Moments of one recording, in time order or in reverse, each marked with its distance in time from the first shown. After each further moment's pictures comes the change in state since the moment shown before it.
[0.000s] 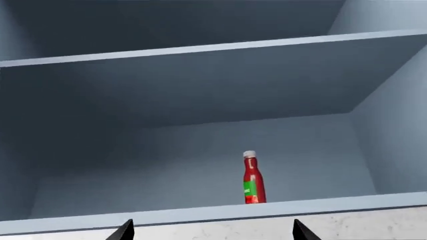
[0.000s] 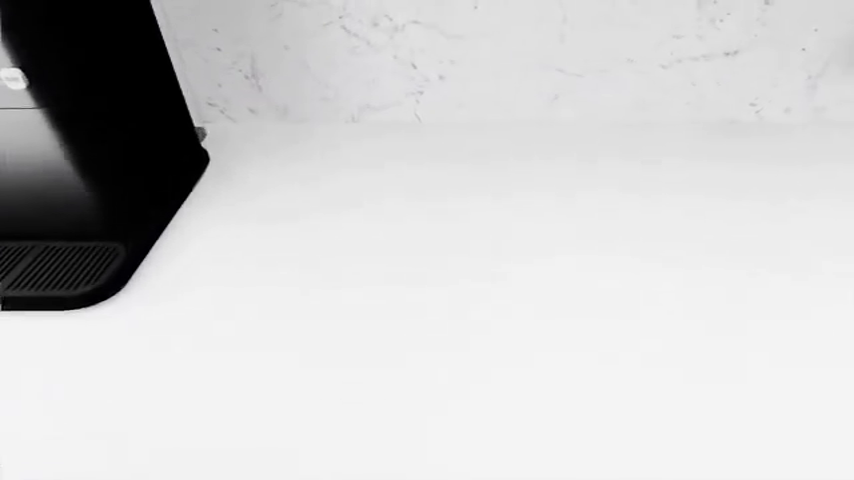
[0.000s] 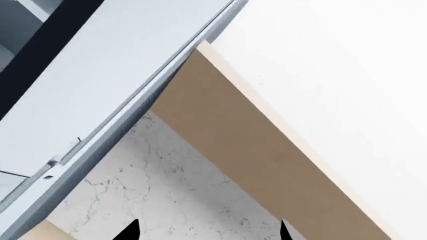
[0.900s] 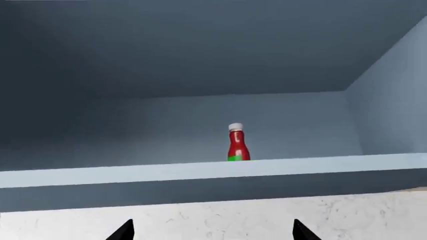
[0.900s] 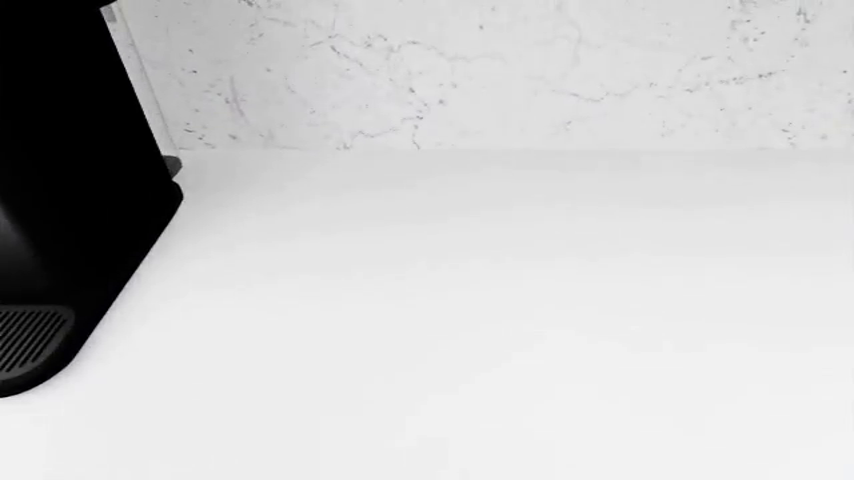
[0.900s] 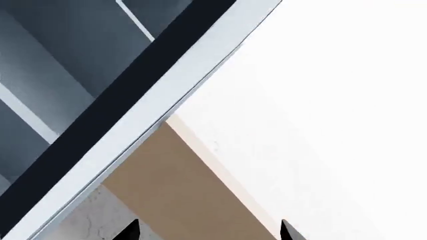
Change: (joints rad) left arm 0.254 -0.064 -0.125 0.142 -0.089 0.091 -0.048; right arm 0.008 -0.221 0.198 -0.029 -0.468 -0.116 -0.150
